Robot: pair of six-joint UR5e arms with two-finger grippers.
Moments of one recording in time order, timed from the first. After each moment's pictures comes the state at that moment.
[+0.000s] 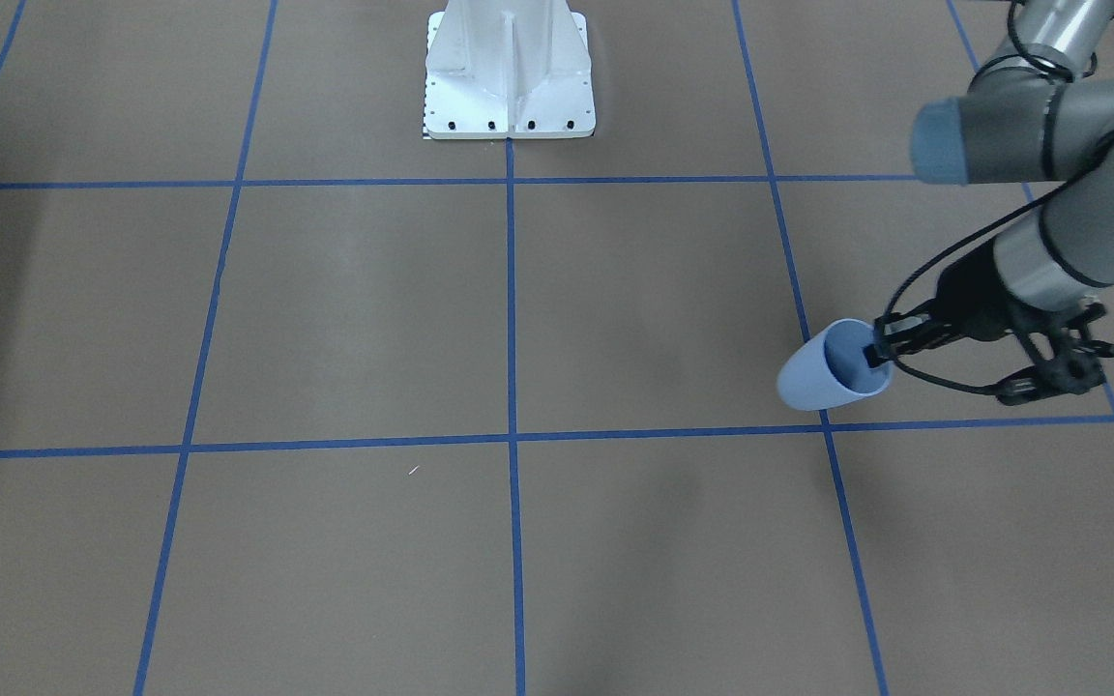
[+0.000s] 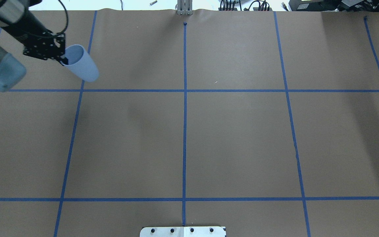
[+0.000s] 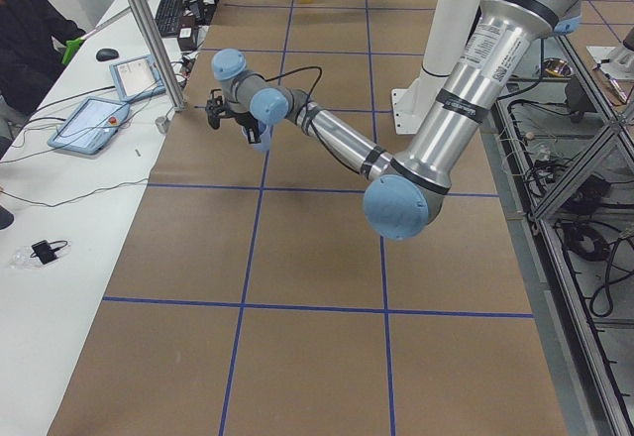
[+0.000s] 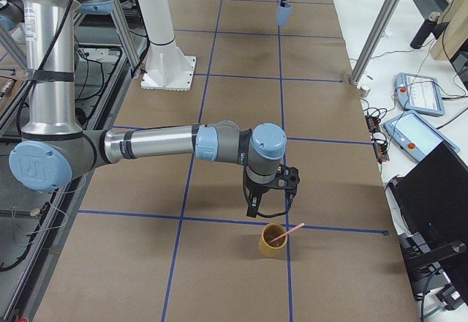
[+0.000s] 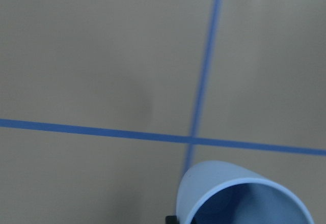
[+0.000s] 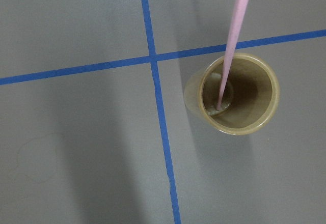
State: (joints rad) left arm -1.05 -2.11 -1.63 -1.61 -2.41 -1.04; right arm 1.58 -1.62 1.76 -1.77 2.32 0.12
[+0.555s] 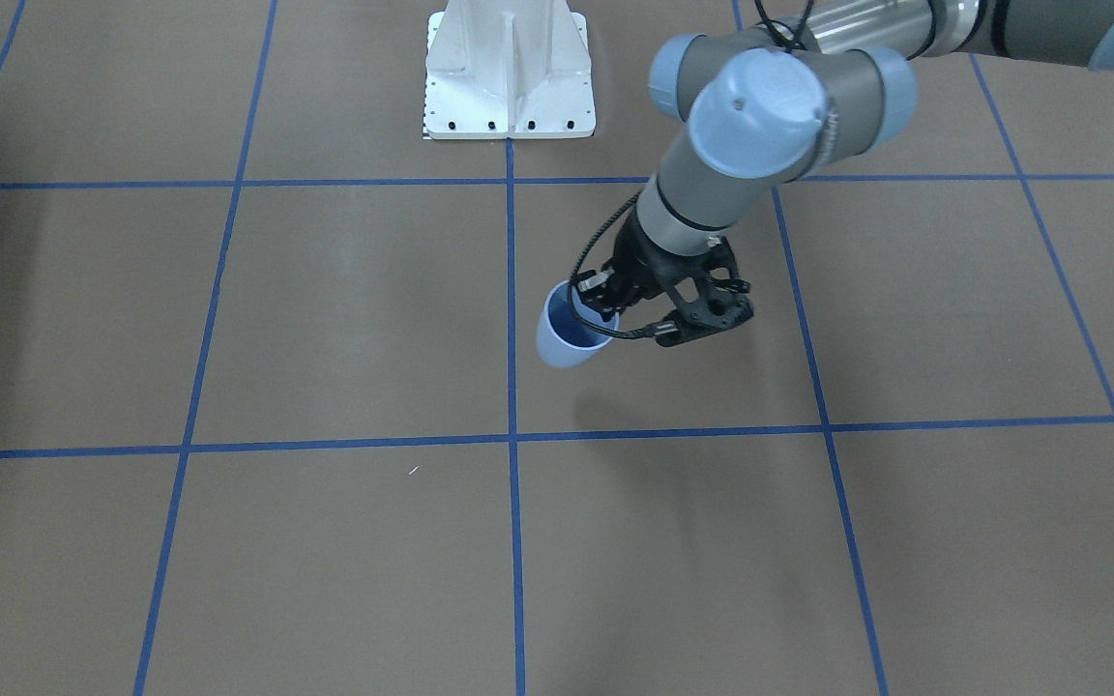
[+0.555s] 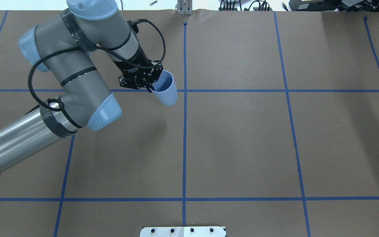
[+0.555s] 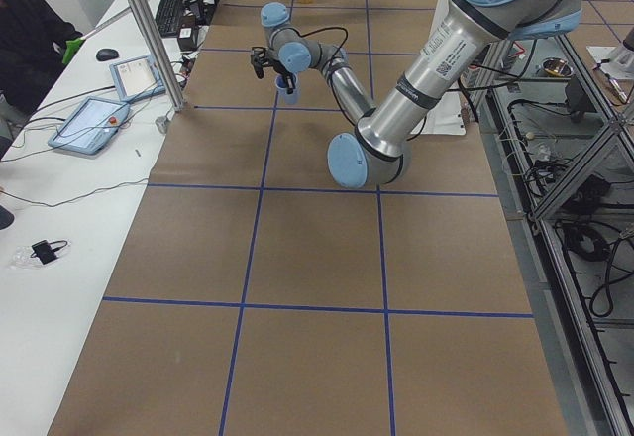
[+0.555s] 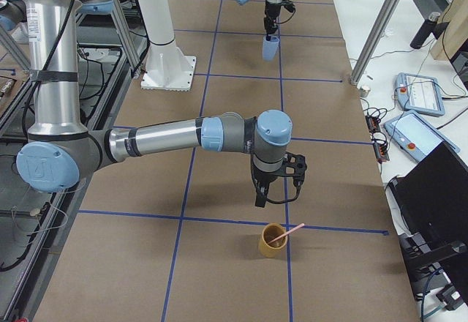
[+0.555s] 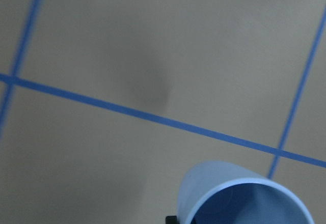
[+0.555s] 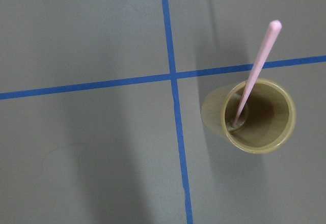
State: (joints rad) left arm -0.73 -2.37 -1.58 -1.60 -2.18 -1.46; right arm 1.57 -1.58 1.79 -1.77 2.32 0.13
